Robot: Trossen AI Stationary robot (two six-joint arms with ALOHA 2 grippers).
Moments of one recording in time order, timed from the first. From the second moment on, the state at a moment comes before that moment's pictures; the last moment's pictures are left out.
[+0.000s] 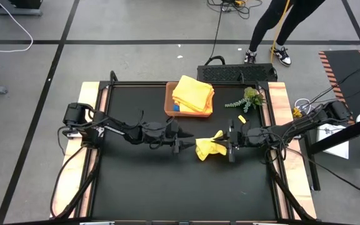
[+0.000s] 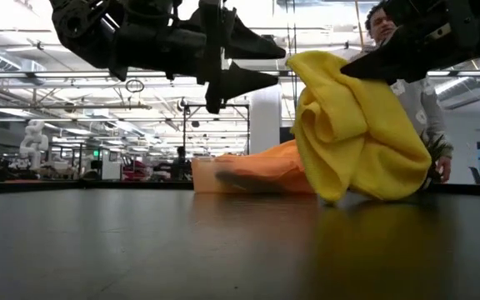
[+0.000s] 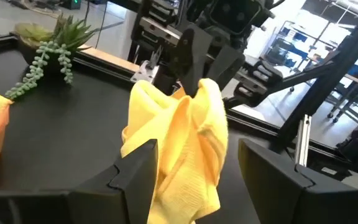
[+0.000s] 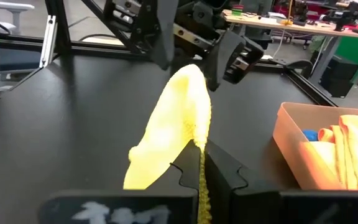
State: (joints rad) left arm -0.07 1.74 0.79 0.84 -0.03 -0.38; right arm 0.25 0.97 0.28 0.45 0.30 -0.02
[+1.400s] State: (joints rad) left arm -0.05 1.77 0.89 0.81 0.03 -0.22; right arm 0.25 0.97 0.28 0.48 0.29 -0.05
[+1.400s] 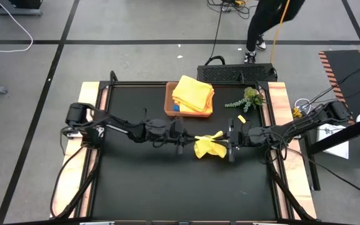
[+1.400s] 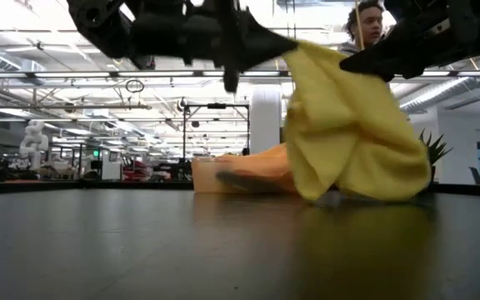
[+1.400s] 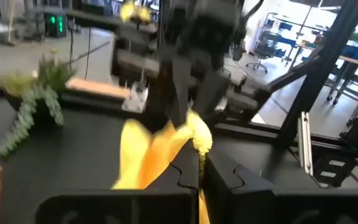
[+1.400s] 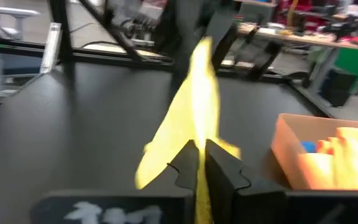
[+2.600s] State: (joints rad) left arm -0.32 1.74 0.97 0.02 0.06 0.05; right arm 0.10 1.37 0.28 0.60 0.14 0.04
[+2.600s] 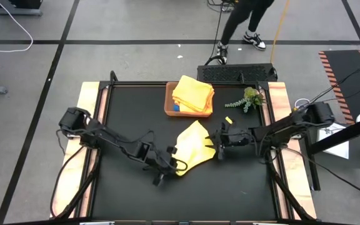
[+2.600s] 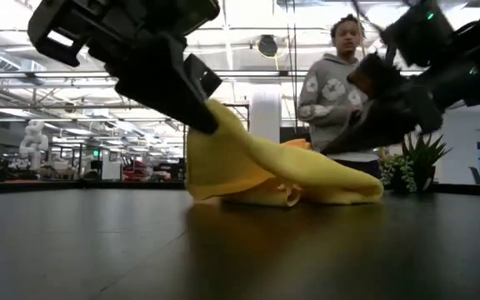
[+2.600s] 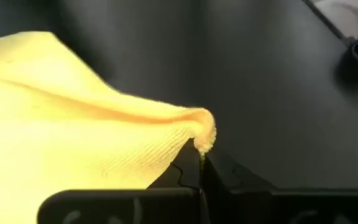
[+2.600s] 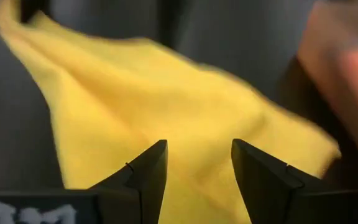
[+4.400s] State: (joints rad) left arm -0.43 1.21 0.97 0.02 -0.32 0.10; right arm 0.30 0.73 0.28 0.44 -0.22 -0.02
